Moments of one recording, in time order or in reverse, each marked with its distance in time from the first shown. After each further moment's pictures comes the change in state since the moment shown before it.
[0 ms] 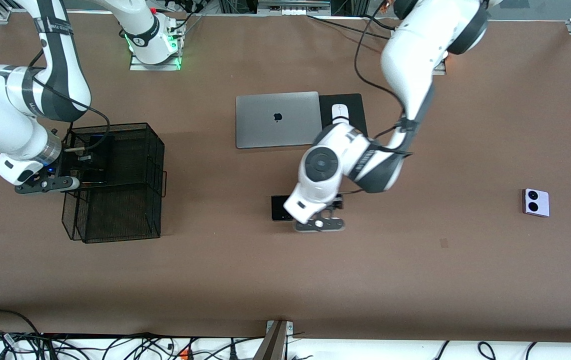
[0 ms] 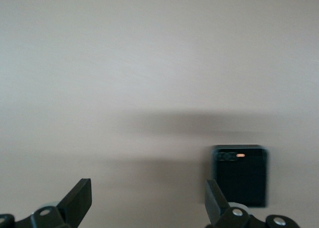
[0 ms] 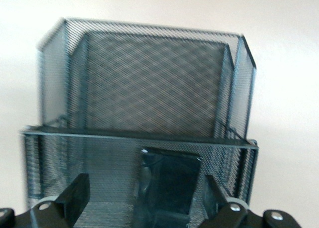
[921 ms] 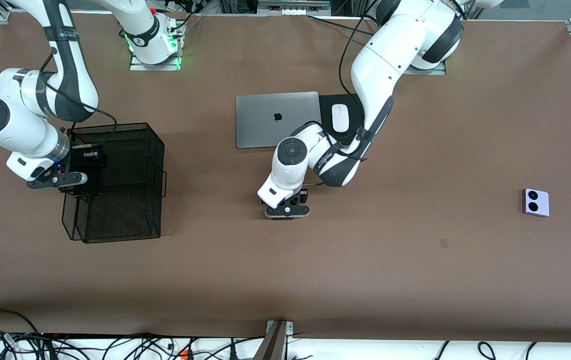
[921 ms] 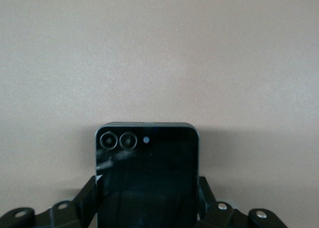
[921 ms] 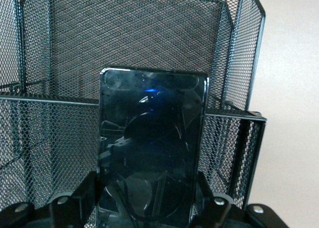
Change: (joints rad) left arm -0.163 0.174 0.001 -0.074 0.013 0.430 -0.225; right arm -0.022 -0.002 -0.007 -0.150 -0.088 0.090 -0.005
